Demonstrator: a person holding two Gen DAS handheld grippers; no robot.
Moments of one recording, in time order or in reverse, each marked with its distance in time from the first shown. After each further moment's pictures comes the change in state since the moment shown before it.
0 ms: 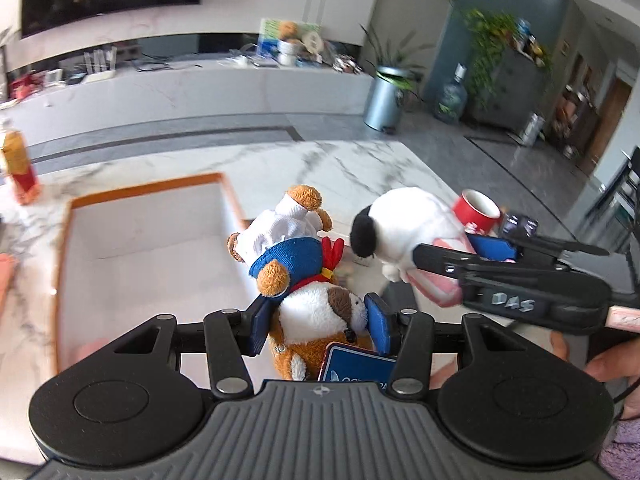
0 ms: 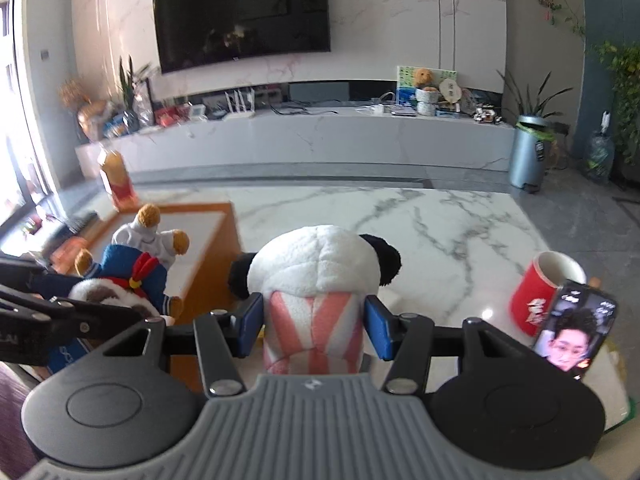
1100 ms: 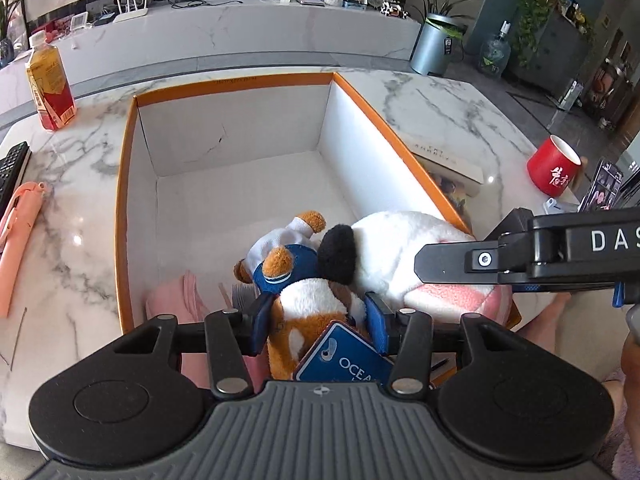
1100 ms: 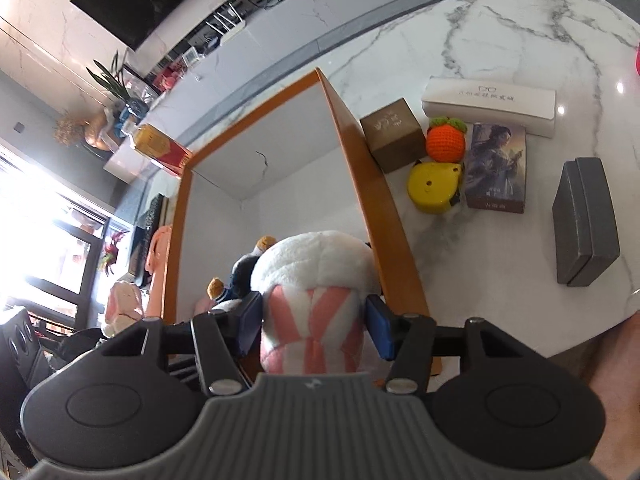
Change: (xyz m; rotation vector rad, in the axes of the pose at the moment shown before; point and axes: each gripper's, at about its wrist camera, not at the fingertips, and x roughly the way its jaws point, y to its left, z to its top) left arm 0.043 0.105 -0.044 -0.032 0.183 0.055; right arm 0.088 0.088 -0.020 0.432 0.395 0.160
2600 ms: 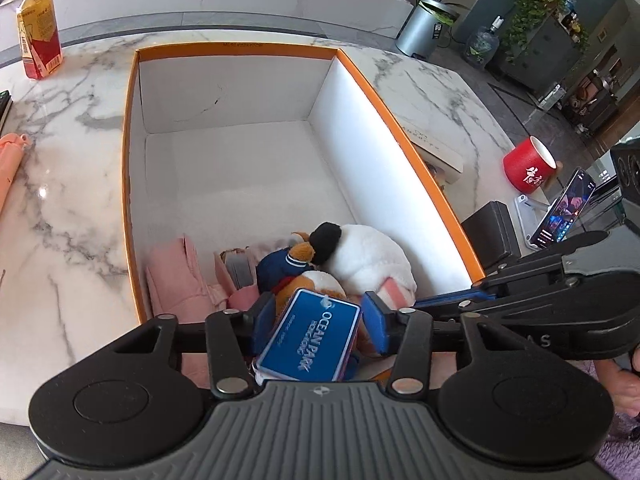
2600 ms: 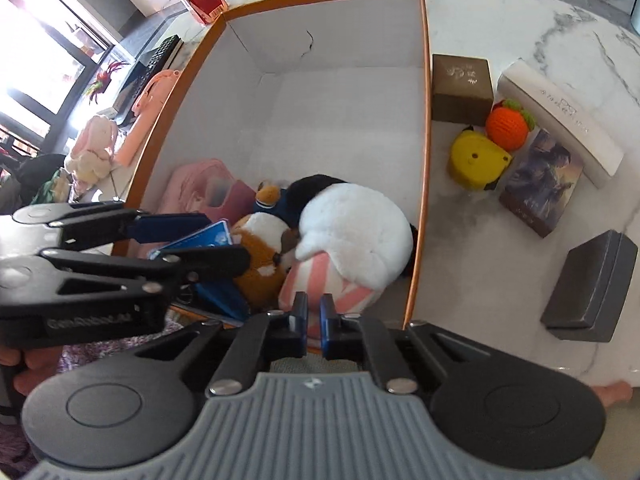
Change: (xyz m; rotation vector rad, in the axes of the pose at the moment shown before) left arm -0.010 0.029 0.008 -0.079 0.111 -0.140; right arm 0.035 0.030 0.002 -0.414 0.331 -0.089
